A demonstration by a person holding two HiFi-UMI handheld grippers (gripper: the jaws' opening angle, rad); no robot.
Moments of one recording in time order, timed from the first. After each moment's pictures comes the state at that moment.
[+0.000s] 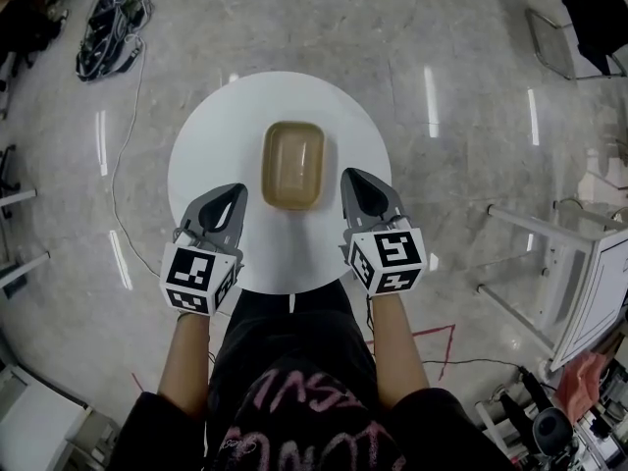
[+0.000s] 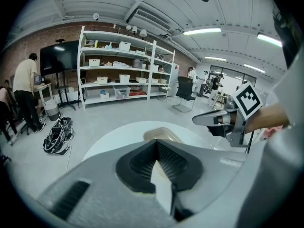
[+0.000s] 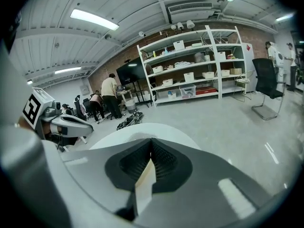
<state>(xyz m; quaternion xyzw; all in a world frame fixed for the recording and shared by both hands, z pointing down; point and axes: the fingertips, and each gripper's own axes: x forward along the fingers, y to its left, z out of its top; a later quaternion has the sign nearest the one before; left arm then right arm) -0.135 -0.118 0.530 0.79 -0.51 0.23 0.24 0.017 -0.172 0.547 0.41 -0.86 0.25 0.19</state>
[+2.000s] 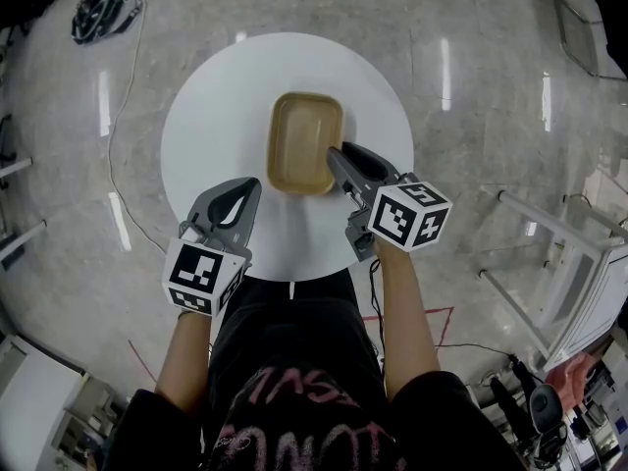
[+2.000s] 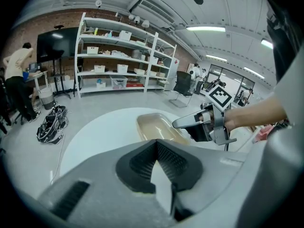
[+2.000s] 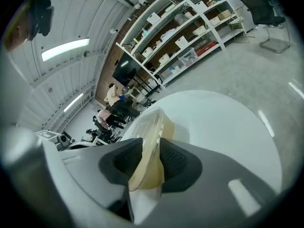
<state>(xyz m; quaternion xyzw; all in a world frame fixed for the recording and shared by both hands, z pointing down) -0.127 -0.102 0.583 0.79 -0.48 0.24 0.29 -0.027 -0.175 0.632 0.29 -0.82 0.48 0.14</state>
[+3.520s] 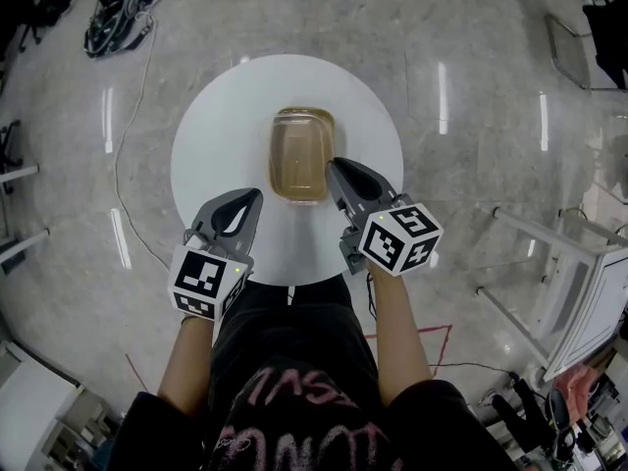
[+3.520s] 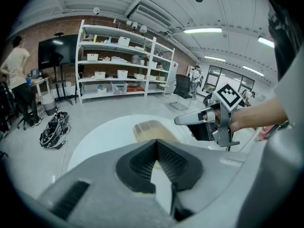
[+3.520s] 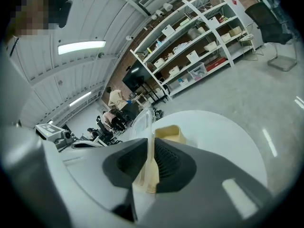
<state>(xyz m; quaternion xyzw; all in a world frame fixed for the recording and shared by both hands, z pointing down) -0.113 -0.086 0.549 0.79 -0.49 0.23 0.26 -0.019 -0.158 0.573 0.29 -0.86 0.41 0.10</state>
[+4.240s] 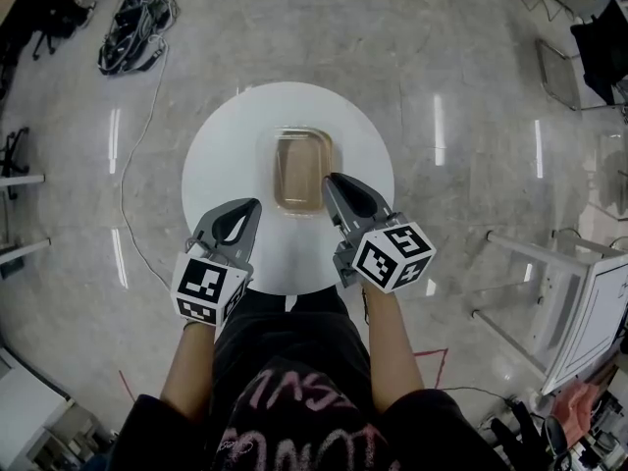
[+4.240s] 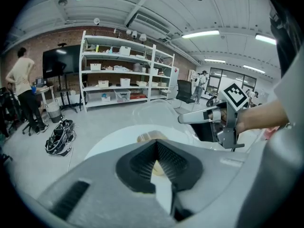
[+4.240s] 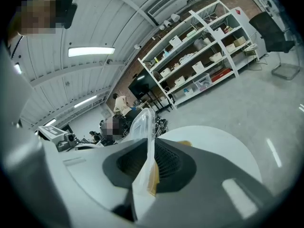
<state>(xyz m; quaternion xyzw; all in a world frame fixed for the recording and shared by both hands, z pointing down) -0.117 -0.080 0.503 0.79 -0.52 0.22 0.23 -0.022 -0.148 0.511 0.29 -0.88 0.36 0.06</state>
